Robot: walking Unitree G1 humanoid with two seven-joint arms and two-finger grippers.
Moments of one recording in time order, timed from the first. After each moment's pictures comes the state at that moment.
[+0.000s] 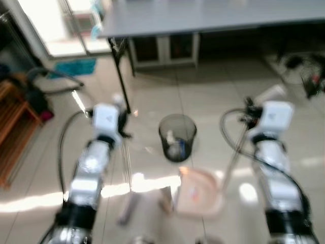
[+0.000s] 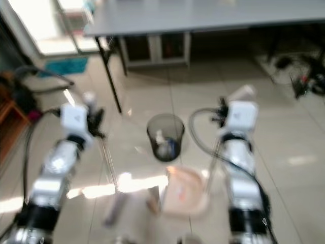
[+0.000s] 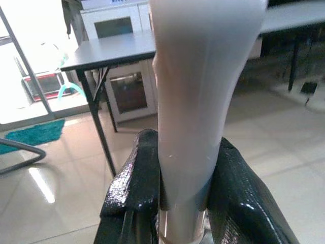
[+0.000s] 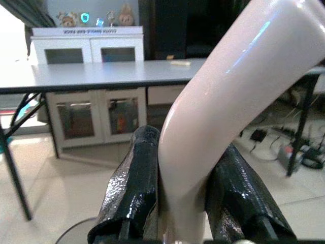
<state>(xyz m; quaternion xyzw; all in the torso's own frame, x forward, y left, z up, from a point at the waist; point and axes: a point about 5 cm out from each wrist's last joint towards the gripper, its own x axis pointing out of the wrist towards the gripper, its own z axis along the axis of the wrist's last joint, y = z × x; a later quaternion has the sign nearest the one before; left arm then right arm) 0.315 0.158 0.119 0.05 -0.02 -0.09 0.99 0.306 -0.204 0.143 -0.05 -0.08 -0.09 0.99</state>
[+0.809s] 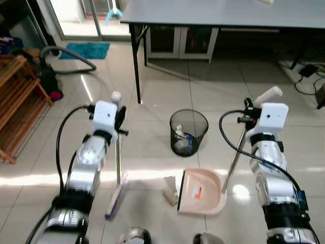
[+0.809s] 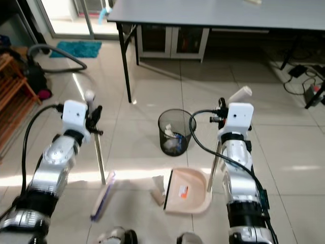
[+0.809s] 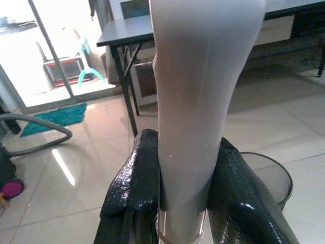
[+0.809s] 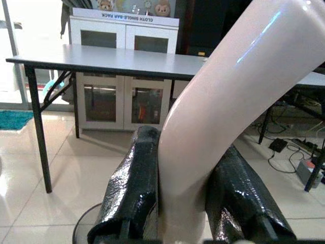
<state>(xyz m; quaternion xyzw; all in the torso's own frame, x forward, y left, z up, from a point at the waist) 0.340 0.175 0.120 0.10 -0.02 -0.10 0.99 0.318 -0.201 0.135 -0.06 -0.08 -0.07 0.99</state>
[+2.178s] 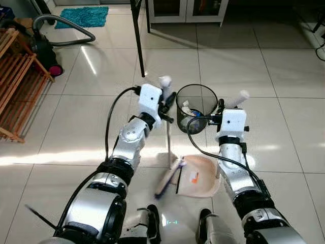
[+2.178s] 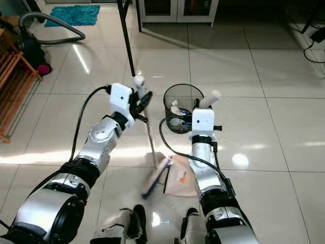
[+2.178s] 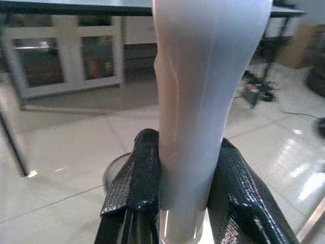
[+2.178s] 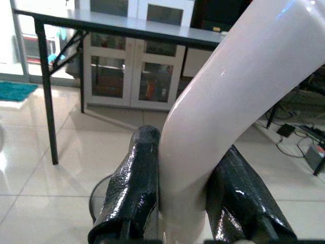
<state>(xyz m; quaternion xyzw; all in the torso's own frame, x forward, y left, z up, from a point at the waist) 0.366 0.069 0.141 0.00 -0.07 -0.29 0.95 0.330 -0.138 0.103 -0.09 -0.12 -0.09 0.98</state>
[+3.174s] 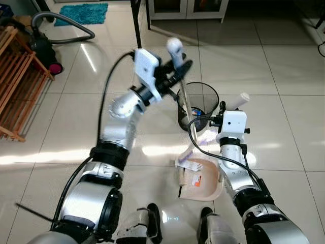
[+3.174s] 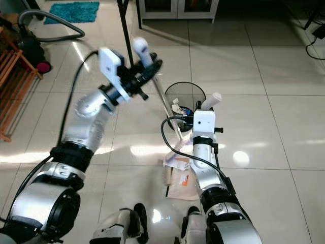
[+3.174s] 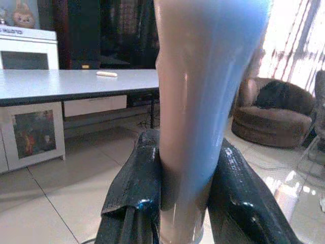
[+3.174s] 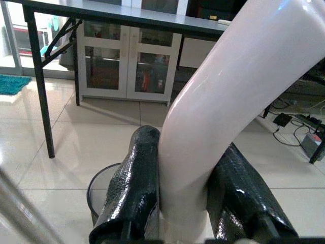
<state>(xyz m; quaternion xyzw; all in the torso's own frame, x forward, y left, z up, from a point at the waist) 0.366 0.073 0.226 -0.04 -0.20 -0.42 0.89 0.332 -0.138 0.097 -0.09 -0.12 -0.09 0.99</state>
